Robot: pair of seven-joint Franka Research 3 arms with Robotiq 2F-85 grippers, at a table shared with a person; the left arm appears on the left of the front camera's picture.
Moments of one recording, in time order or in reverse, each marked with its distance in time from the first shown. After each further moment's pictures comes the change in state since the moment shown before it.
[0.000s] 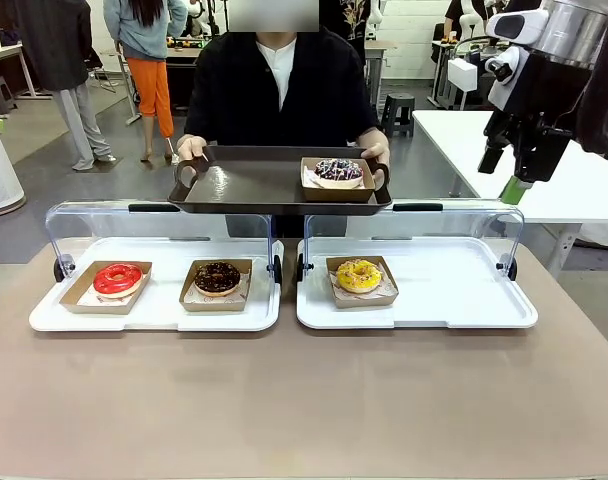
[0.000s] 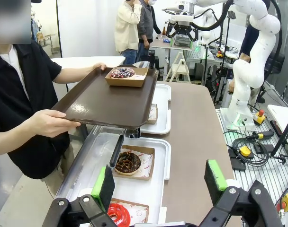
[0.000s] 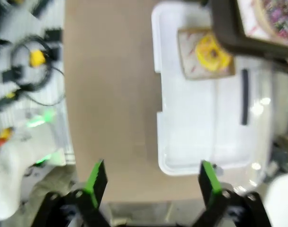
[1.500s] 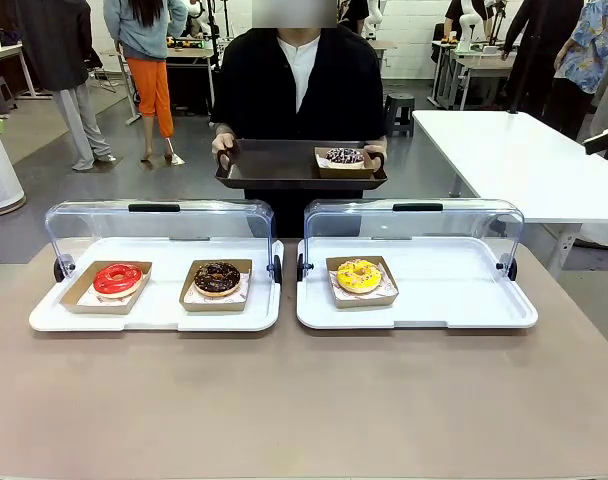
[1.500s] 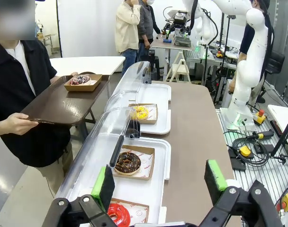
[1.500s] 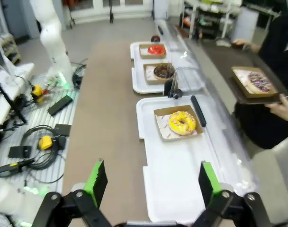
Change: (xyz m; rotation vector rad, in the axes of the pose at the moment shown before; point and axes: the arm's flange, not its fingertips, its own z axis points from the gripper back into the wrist) left arm 0.000 0.000 0.000 0.000 0.000 0.000; right arm -0.257 -0.017 -0.006 -0.045 -0.874 -0.086
